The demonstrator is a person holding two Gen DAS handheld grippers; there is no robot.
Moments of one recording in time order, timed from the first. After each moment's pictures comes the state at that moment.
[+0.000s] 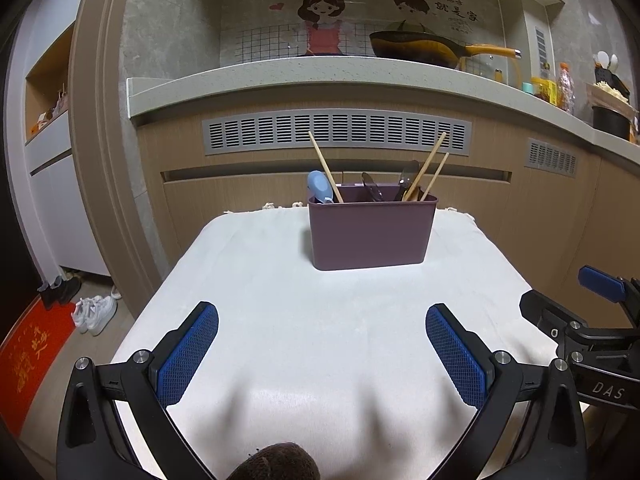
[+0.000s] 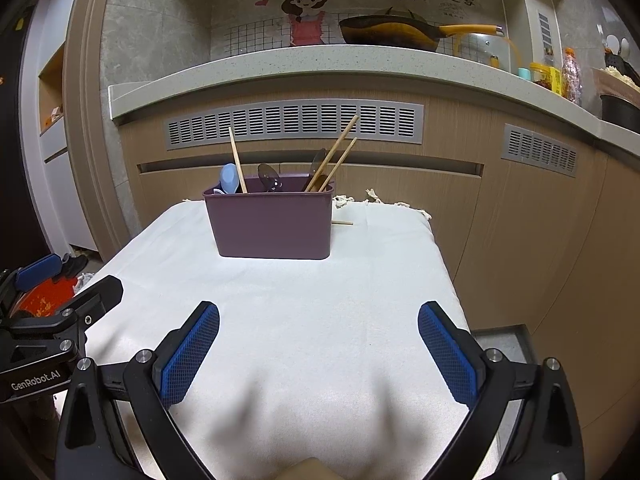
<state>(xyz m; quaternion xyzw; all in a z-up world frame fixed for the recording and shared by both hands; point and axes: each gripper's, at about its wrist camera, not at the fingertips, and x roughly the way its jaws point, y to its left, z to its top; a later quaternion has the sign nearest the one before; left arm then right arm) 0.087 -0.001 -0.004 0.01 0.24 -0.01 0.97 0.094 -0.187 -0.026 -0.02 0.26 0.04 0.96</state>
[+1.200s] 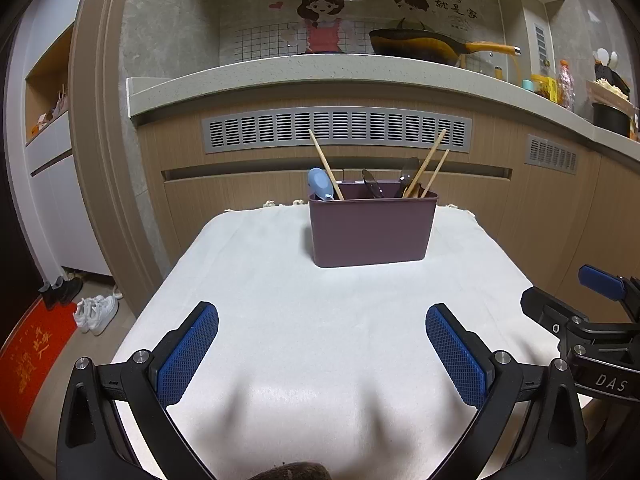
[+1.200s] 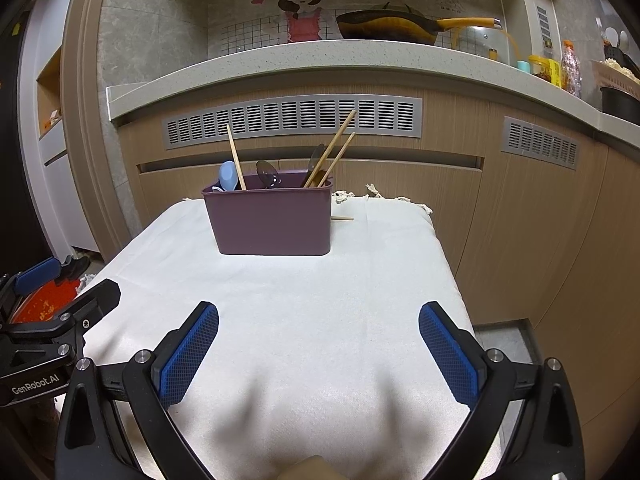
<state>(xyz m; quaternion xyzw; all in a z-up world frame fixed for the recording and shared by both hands) 0.084 0.001 -0.007 0.01 0.24 -0.01 0.97 0.095 -0.188 -0.028 -0.01 0.27 0.04 0.96</state>
